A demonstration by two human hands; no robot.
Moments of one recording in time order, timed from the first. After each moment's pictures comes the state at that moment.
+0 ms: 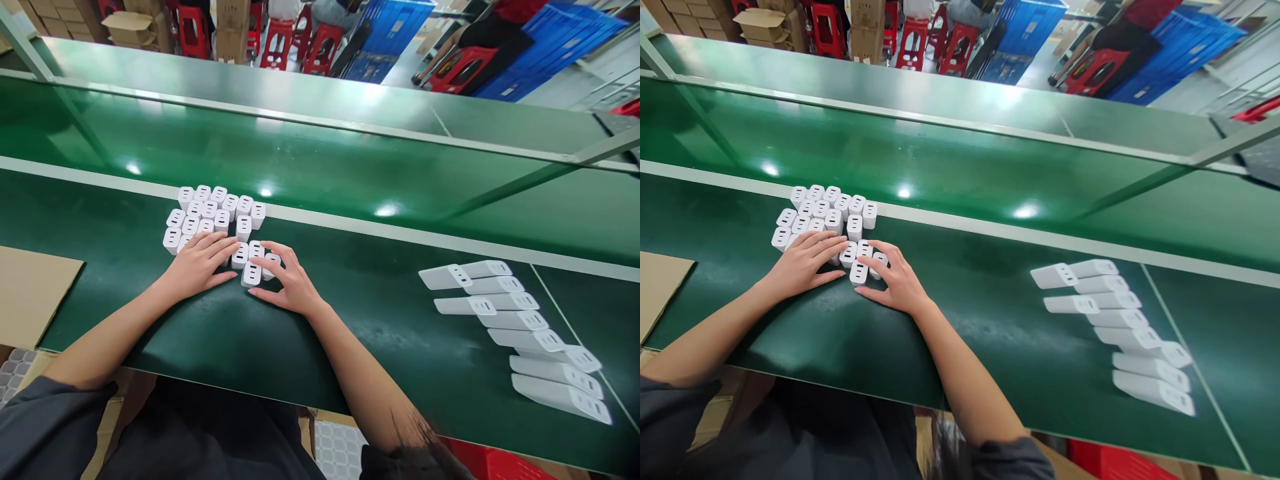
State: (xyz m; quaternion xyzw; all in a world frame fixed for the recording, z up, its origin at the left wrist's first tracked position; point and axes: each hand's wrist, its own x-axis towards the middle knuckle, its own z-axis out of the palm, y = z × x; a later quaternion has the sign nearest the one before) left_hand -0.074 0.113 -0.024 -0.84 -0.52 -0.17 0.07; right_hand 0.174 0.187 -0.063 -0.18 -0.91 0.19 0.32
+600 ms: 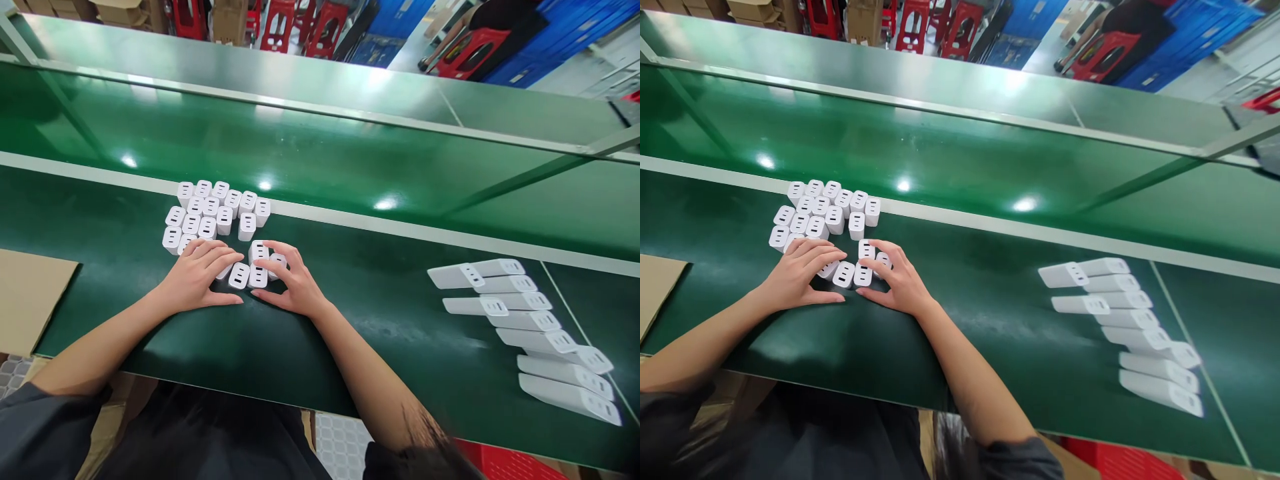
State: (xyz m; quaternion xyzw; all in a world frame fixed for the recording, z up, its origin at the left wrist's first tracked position) left_hand -0.075 0.098 -0.025 -0.84 -0.50 -0.22 0.02; right_hand 0.171 0.188 -0.064 -0.18 -0.91 0.18 0.32
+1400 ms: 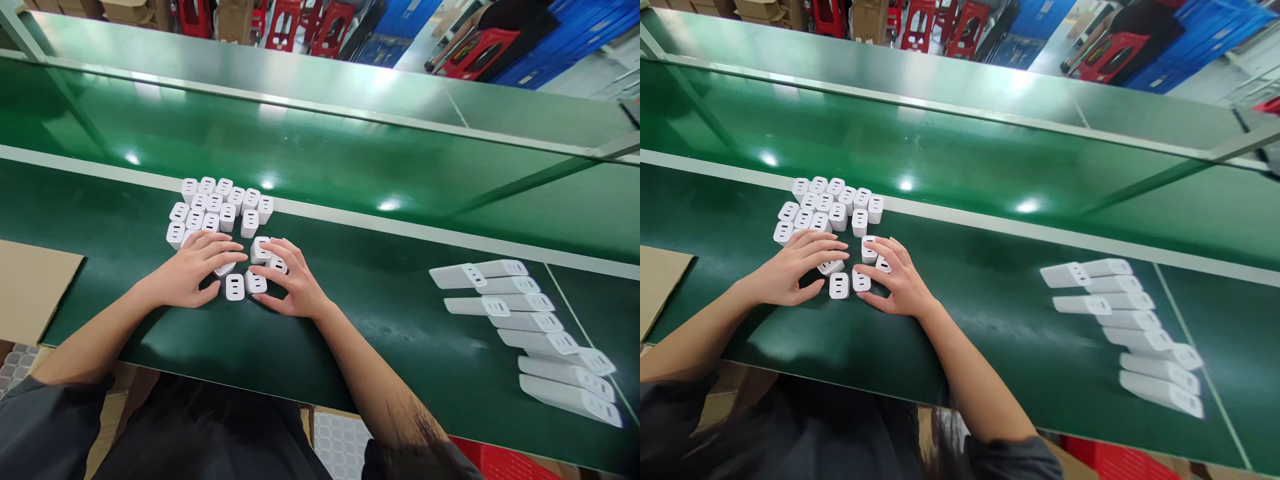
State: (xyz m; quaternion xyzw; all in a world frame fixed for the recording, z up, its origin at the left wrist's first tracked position) left_hand -0.087 0.093 0.001 -0.85 -0.47 -0.20 -0.12; right_hand 0.172 0.183 -0.057 -0.15 -0.93 0.16 0.30
